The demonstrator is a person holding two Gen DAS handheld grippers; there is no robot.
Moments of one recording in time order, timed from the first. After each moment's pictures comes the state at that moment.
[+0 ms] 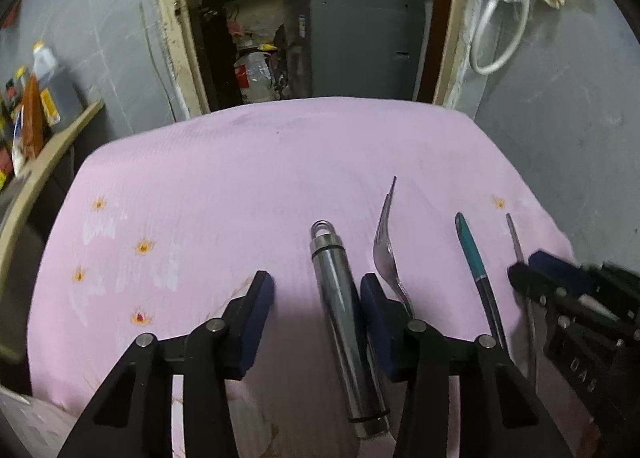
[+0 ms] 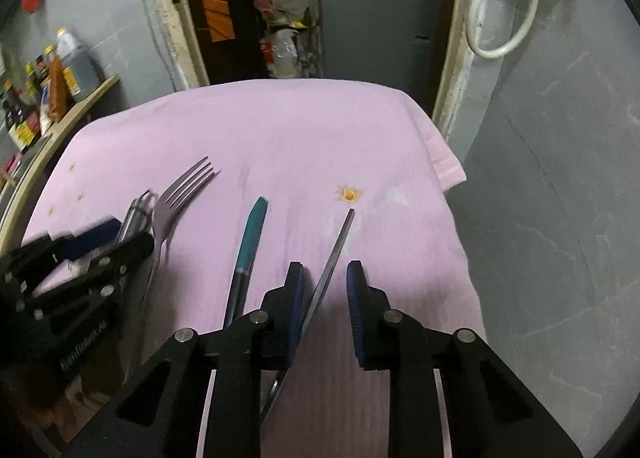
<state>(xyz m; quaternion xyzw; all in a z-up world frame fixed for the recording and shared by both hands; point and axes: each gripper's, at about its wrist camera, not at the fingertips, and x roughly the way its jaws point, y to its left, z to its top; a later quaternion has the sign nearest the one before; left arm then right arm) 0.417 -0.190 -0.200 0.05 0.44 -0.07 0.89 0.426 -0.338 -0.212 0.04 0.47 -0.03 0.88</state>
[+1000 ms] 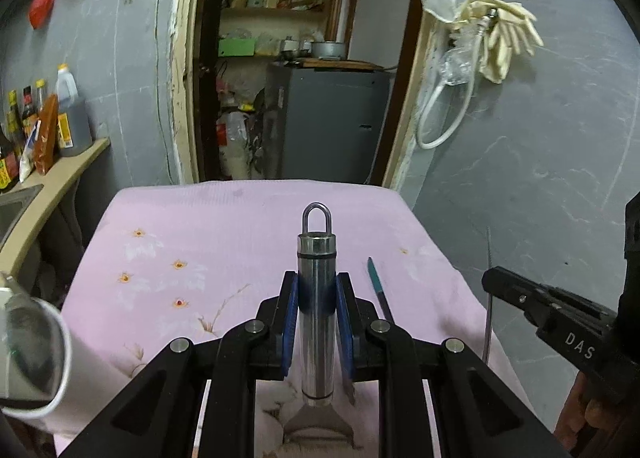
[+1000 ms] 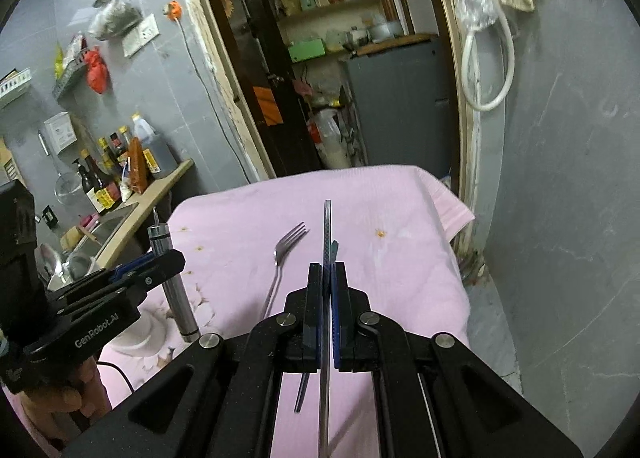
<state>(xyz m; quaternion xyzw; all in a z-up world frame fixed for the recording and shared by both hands) 0.326 -0.161 -0.113 -0.02 0.33 -0.14 0.93 0.305 -0.367 -0.116 0.12 0.32 0.05 0.94</state>
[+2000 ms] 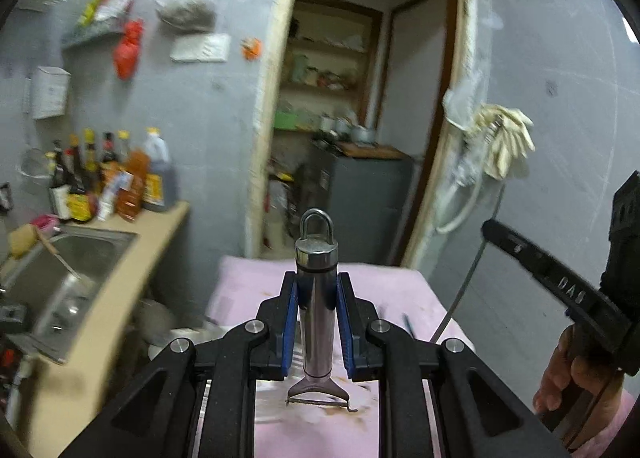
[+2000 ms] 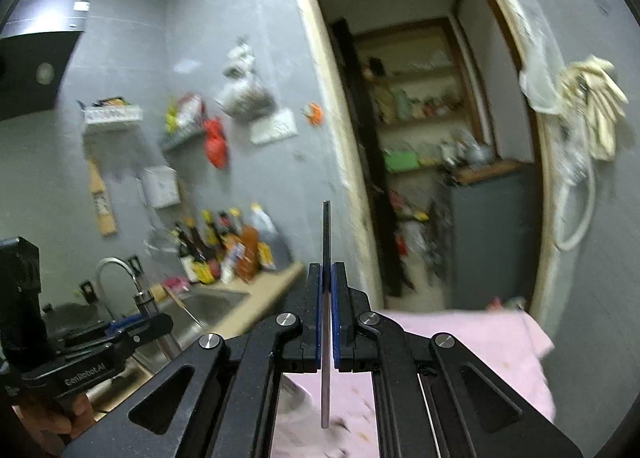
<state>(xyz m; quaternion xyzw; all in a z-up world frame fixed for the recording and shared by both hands) 0.205 0.003 0.030 -0.06 0.22 -0.08 0.97 0.255 -0.205 0.060 0.09 0.11 0.17 0.97</state>
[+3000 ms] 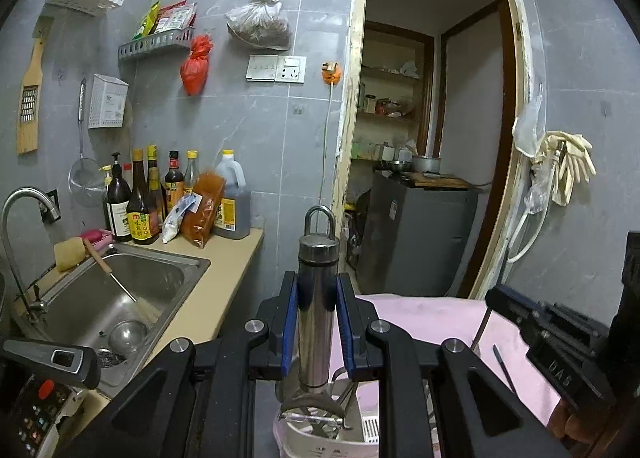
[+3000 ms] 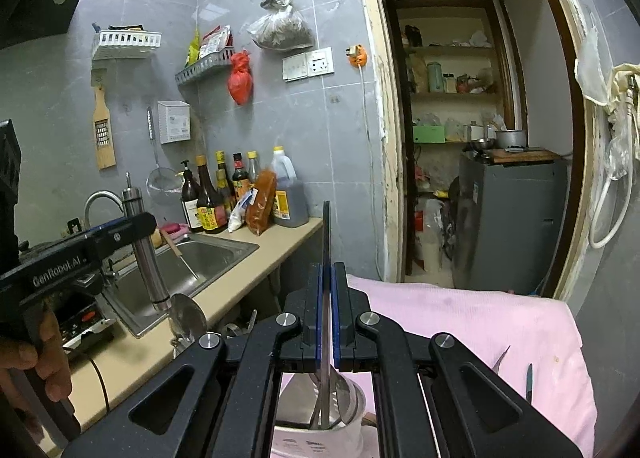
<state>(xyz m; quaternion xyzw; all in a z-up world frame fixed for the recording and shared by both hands) 0.240 0.091 0.009 -0.06 0.17 0.01 0.98 0.301 -0.115 -0.016 0.02 0.17 0.19 0.97</state>
